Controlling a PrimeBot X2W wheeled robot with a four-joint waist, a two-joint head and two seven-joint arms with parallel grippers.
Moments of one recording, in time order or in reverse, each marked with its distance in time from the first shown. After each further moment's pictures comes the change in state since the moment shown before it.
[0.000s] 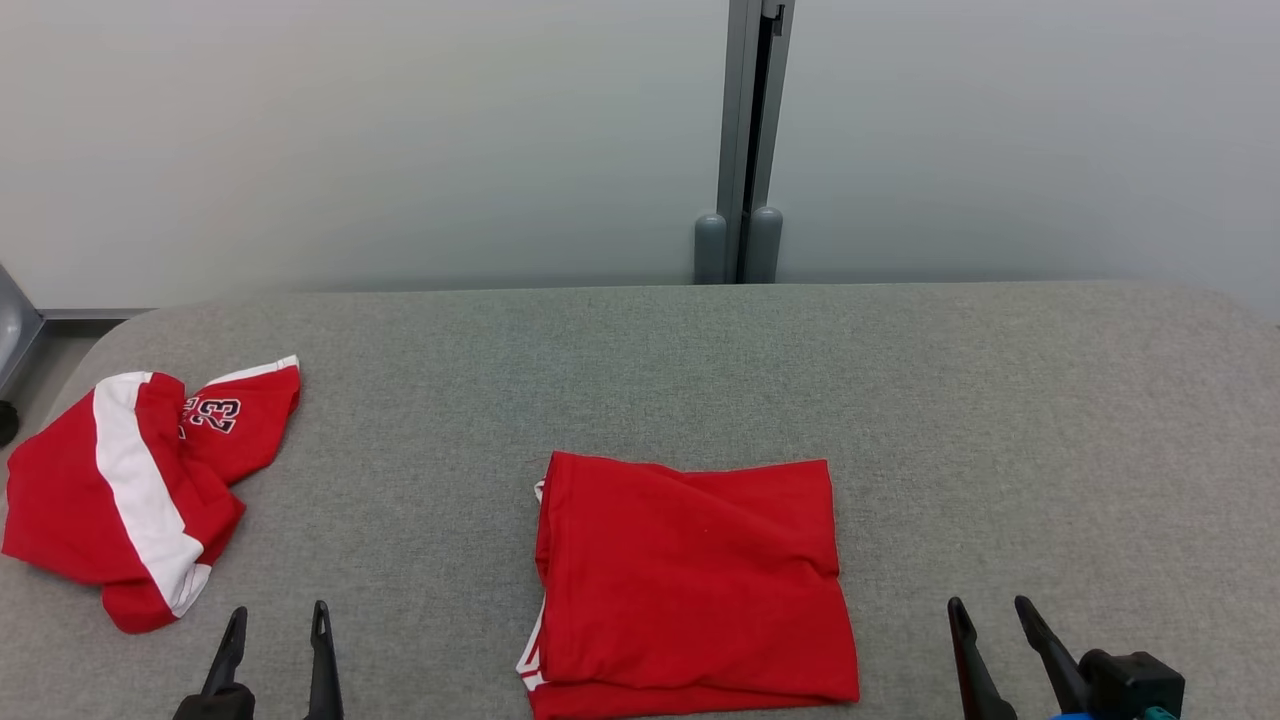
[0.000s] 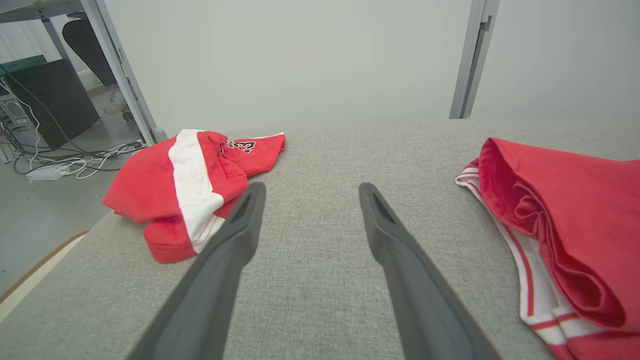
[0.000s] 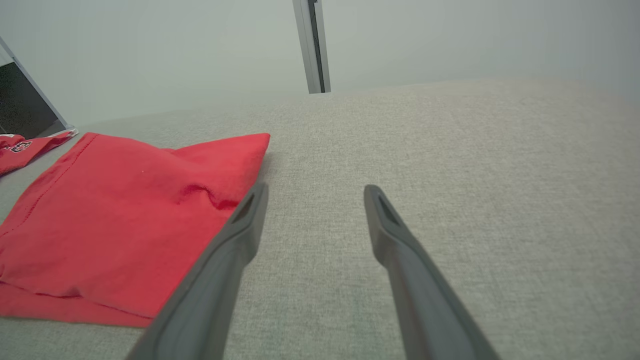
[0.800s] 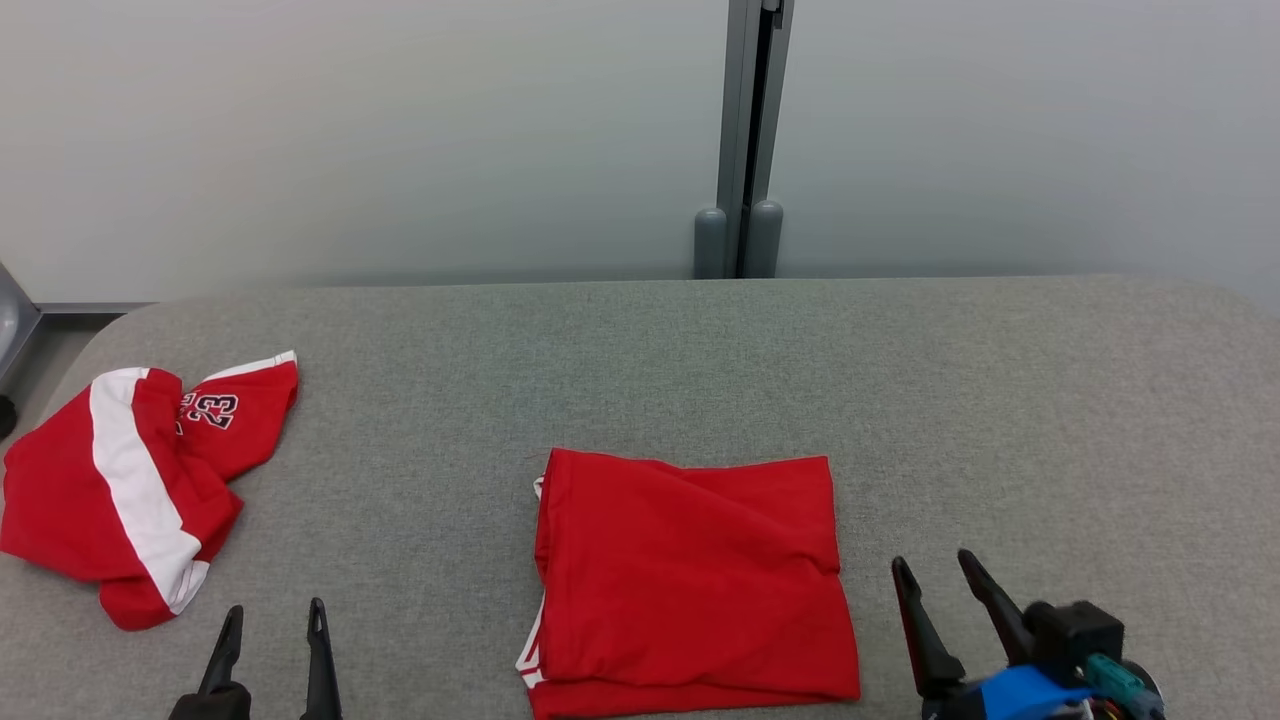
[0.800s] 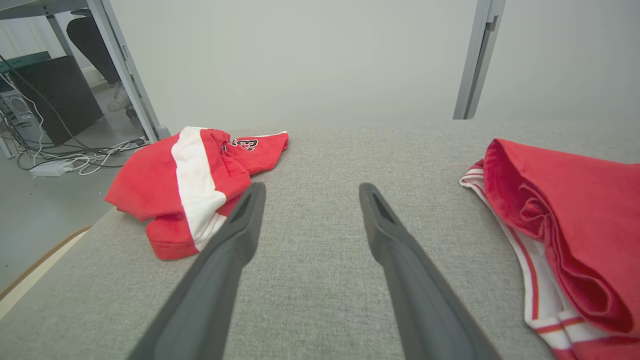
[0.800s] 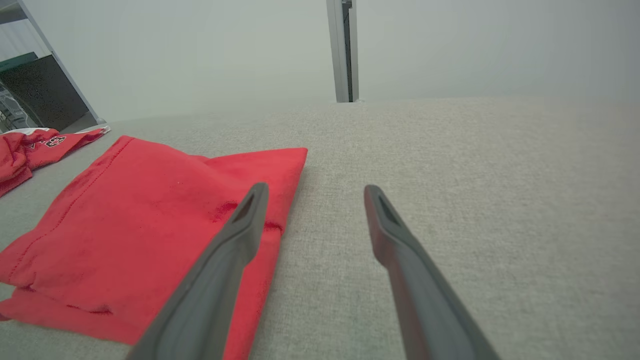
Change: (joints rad) left arm 0.000 -0.002 0.004 -0.004 -0.008 0.010 0.000; right arm -0.079 0.000 0.080 0.042 -0.002 0.000 0.000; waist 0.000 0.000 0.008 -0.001
